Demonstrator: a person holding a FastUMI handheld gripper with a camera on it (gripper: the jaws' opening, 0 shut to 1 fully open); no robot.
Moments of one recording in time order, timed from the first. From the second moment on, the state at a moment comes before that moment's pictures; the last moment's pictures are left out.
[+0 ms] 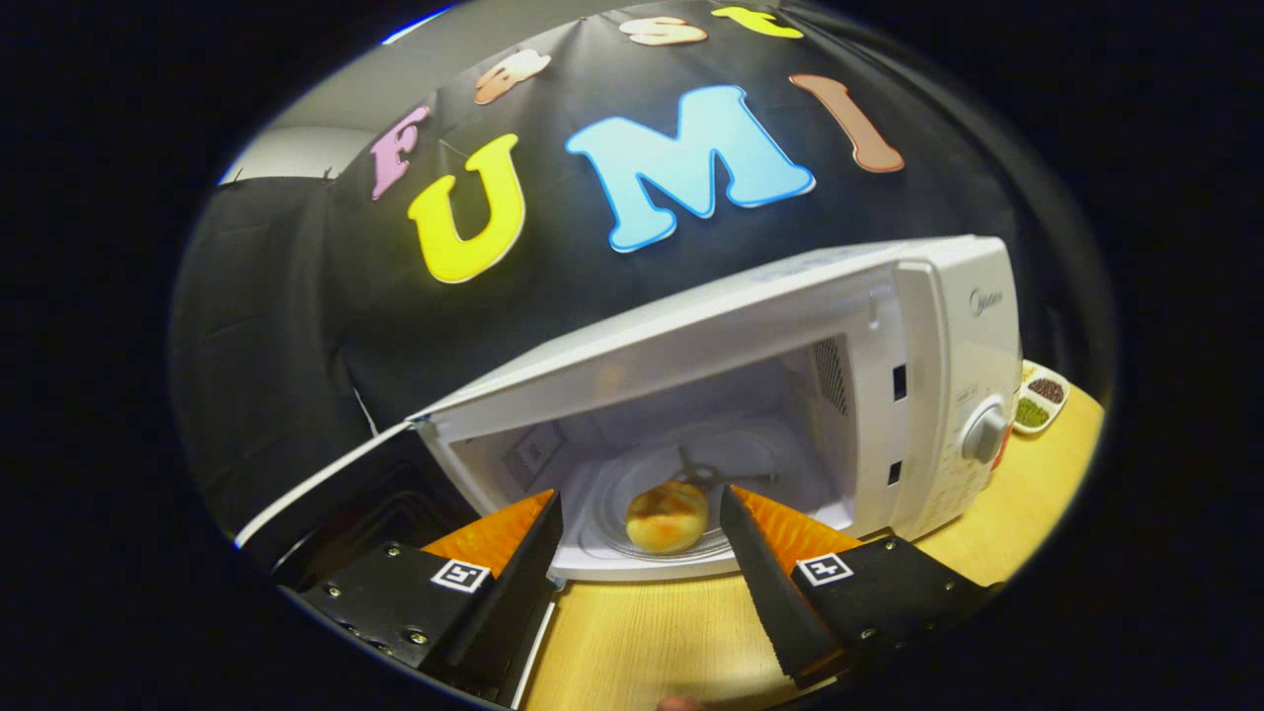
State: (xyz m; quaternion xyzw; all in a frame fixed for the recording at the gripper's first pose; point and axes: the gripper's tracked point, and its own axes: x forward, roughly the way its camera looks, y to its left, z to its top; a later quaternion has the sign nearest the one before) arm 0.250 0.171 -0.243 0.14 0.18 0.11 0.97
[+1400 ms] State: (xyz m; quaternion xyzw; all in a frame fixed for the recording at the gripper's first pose) arm -0.043 0.351 -0.110 0.04 0.12 0.38 0.92
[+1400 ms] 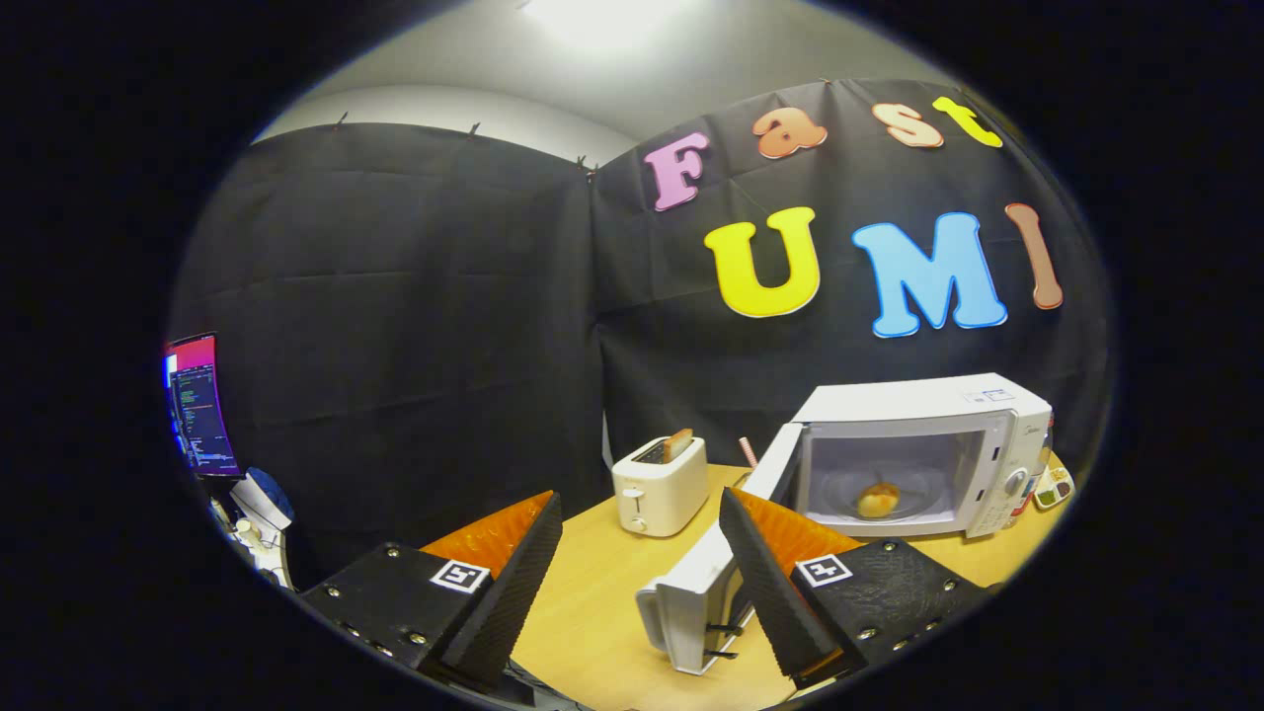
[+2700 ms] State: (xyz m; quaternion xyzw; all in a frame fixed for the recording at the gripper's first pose) arm -0.042 0.332 -0.248 -0.03 0.25 0.39 0.89
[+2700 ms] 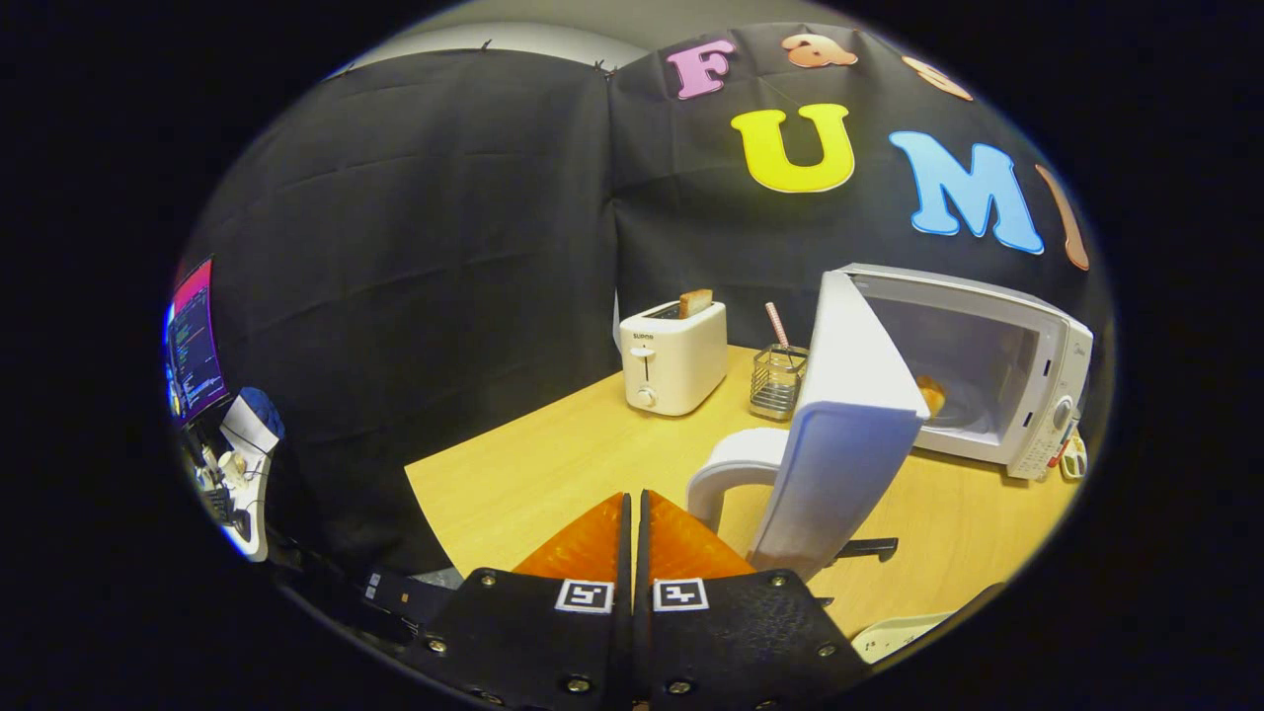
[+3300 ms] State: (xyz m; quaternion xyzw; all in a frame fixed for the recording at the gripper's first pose) arm 0.021 0.230 -0.246 -0.03 0.26 0.29 0.92
